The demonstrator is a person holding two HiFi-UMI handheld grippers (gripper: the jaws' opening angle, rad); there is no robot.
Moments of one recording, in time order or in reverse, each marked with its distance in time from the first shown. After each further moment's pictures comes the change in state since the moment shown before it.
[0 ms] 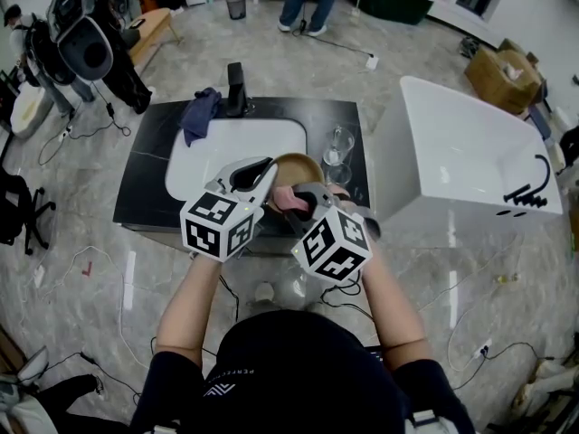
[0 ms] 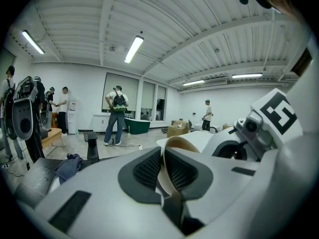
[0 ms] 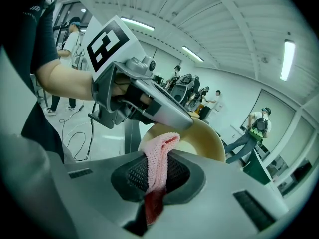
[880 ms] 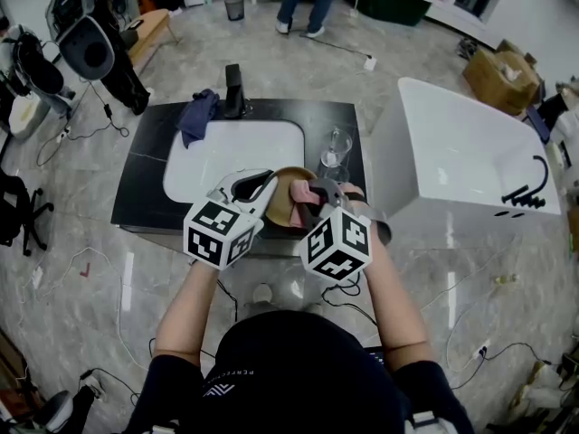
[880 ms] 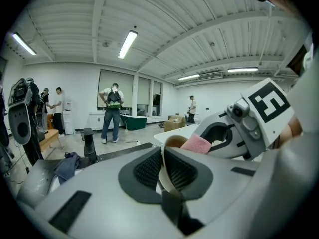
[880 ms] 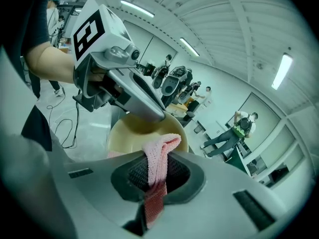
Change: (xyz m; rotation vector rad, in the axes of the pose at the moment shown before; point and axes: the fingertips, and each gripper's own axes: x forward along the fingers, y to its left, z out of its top) left arm -0.001 -0.012 -0.018 0.047 0.063 -0.036; right arm -0.011 -0.031 -0.026 -0.047 0.131 -0.156
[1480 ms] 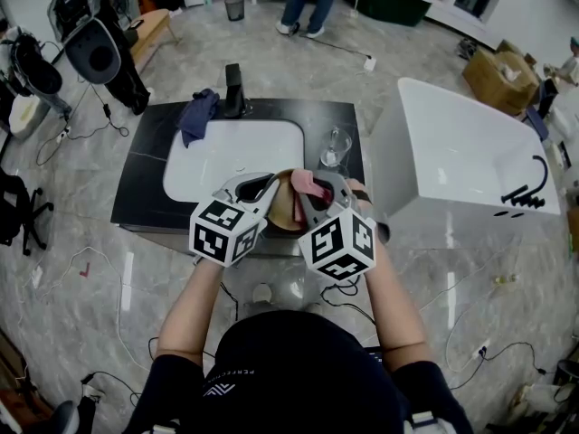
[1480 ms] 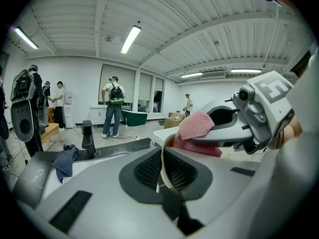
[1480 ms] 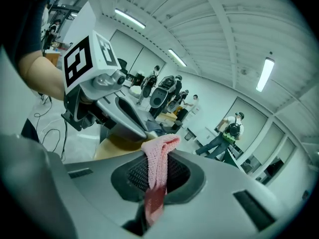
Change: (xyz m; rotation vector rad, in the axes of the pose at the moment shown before) left arm 0.007 -0.003 -0.016 -0.045 0.039 -0.001; right arm -0.016 -0.021 0.019 0.071 -0.118 -0.118
